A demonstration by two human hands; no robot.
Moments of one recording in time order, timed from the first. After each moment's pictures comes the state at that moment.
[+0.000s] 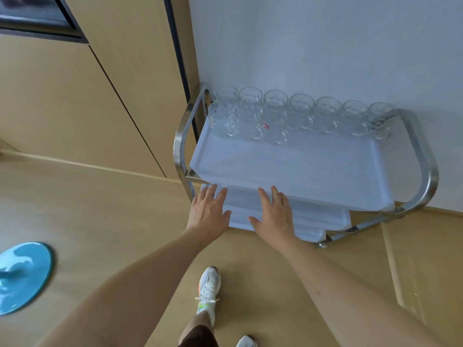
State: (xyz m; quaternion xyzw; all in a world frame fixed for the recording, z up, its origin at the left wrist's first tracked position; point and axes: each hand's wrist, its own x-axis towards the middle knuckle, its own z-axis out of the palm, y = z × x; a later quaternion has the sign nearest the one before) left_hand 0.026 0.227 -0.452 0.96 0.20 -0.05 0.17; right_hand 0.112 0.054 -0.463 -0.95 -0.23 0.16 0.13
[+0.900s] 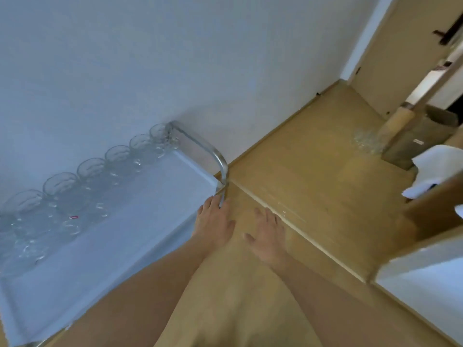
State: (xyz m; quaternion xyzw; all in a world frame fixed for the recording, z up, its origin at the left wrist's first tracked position) left_hand 0.158 -0.042 -0.377 0.92 -0.33 -0.08 0.17; right_hand 0.056 -0.181 -0.391 -0.94 0.28 0.06 0.17
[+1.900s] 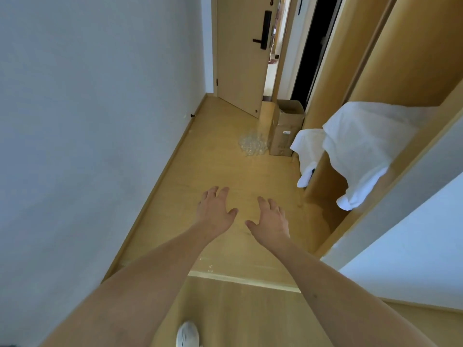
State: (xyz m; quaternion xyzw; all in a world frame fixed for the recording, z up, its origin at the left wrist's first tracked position) left_hand 0.227 -0.602 -0.325 0.82 -0.53 -0.13 0.18; right_hand 0.060 -0.652 -0.330 -0.81 0.55 -0.07 0.20
